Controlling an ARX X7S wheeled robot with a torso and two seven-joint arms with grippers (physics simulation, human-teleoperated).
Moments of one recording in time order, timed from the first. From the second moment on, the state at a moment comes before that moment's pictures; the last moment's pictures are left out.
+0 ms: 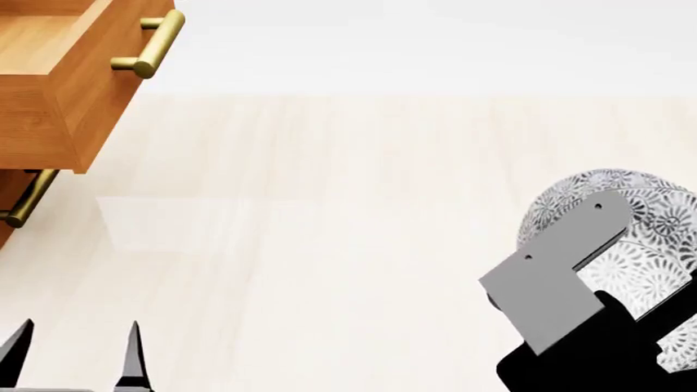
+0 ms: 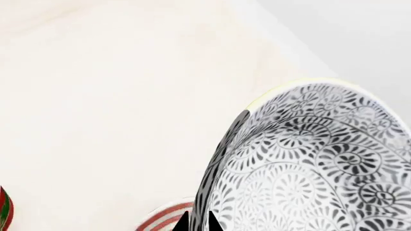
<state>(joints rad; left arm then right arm) -0.08 -0.32 0.29 0.08 -0.24 0.06 -0.34 1.43 1.10 -1.26 -0.50 1.53 1.01 0.65</state>
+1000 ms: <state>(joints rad) -0.09 -0.32 0.30 0.06 -0.25 0.07 -0.34 1.09 1.37 -1.33 -0.54 1.47 0.61 0.68</state>
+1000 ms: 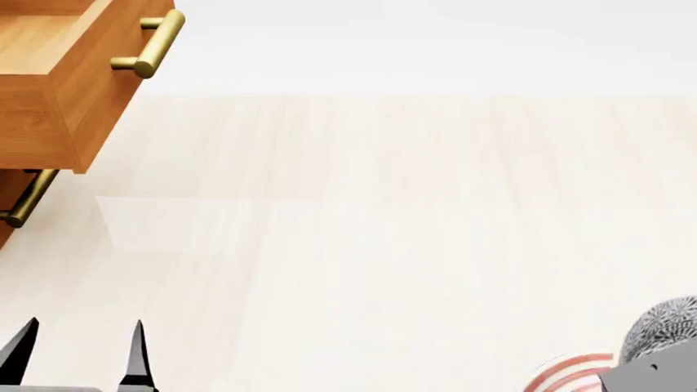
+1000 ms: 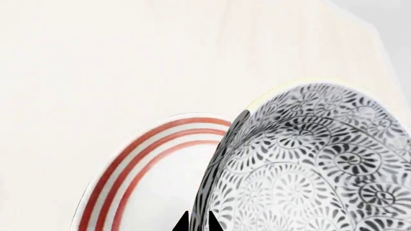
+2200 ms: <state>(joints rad) -0.10 -0.32 0.32 0.01 -0.25 0.13 -0.34 0.94 1.29 -1.40 -0.36 1.41 0.42 0.60</state>
